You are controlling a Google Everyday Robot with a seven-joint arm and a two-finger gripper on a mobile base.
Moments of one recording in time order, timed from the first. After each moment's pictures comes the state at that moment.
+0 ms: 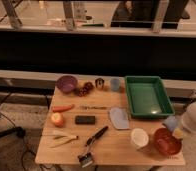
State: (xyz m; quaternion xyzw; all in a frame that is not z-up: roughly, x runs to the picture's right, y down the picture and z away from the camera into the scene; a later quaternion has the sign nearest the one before) arm 0.420 0.197 0.678 -0.19 0.16 0.35 0.90
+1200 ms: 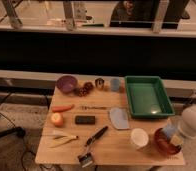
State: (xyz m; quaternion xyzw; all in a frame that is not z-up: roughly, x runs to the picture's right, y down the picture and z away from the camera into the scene) arm 0.416 0.230 0.704 -0.23 0.17 0.35 0.89
